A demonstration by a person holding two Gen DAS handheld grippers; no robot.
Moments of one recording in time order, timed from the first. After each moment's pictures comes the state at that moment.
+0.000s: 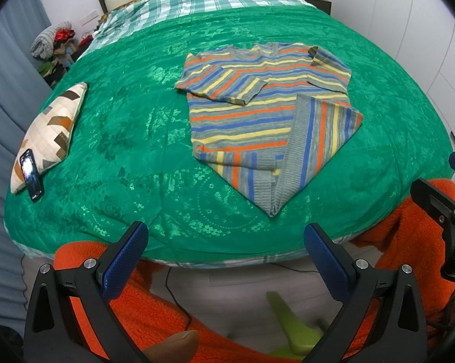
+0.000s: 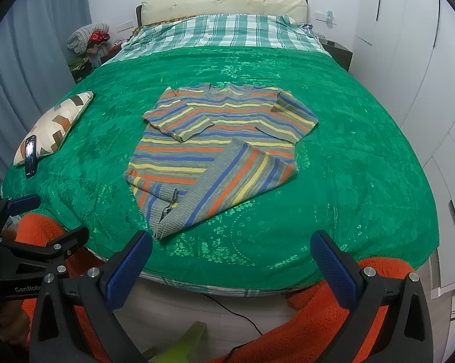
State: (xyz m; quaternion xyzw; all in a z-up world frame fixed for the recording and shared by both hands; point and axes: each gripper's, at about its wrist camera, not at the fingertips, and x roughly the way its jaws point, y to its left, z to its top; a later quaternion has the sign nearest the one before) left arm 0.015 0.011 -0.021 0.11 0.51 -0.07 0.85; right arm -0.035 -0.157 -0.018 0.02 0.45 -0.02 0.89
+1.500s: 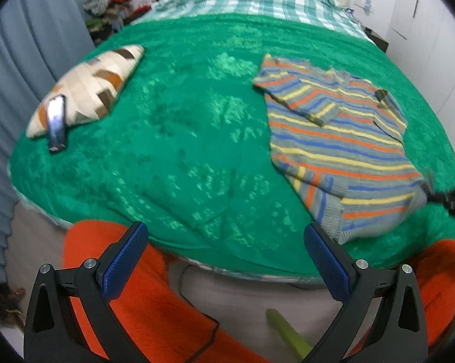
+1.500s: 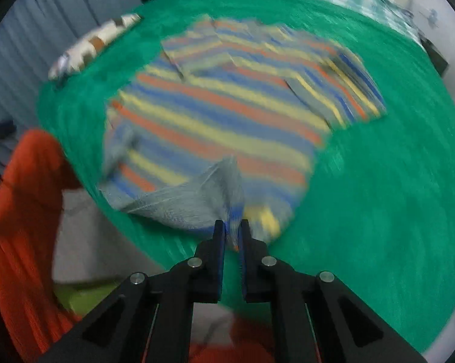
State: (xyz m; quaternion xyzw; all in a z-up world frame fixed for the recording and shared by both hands) left arm 0.045 0.114 -0.035 0.00 0.51 0.01 0.86; right arm 0.057 -0.267 -0.109 -0.08 0.56 0.18 0.80
